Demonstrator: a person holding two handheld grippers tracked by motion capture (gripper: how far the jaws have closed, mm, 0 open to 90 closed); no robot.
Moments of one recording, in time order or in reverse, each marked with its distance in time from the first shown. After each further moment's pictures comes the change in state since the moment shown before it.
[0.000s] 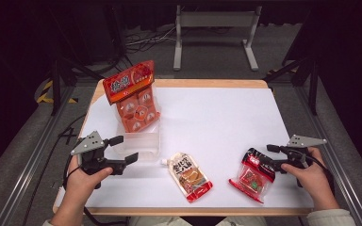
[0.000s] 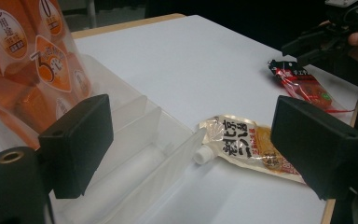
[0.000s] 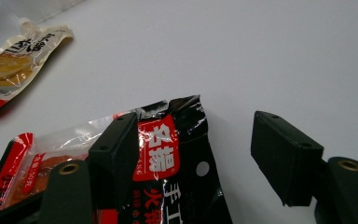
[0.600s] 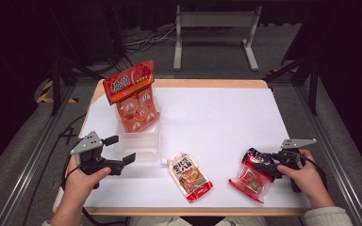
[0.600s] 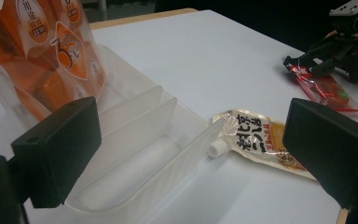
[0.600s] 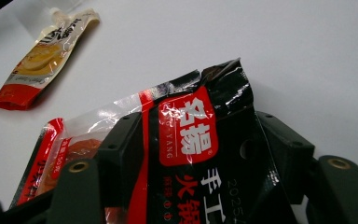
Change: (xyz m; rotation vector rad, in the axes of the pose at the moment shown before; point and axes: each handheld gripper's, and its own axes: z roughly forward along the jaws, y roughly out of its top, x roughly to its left) left arm 0.006 -0.006 0.000 0.008 0.040 -0.020; right arm -0.003 -0.012 0.018 0.070 0.153 0.106
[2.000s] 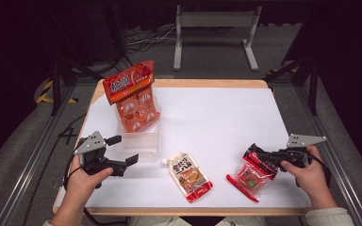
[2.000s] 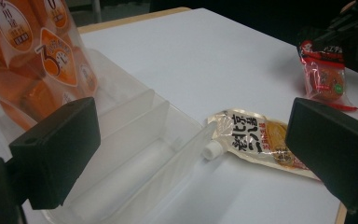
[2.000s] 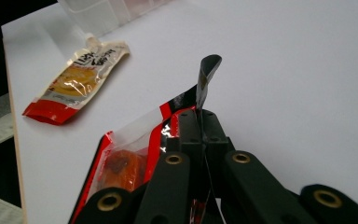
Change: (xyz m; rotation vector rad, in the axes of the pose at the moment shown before) left arm -0.006 0.004 0.004 0.001 -0.014 0.043; right arm 0.028 0.028 -0.026 -0.079 -0.013 -0.170
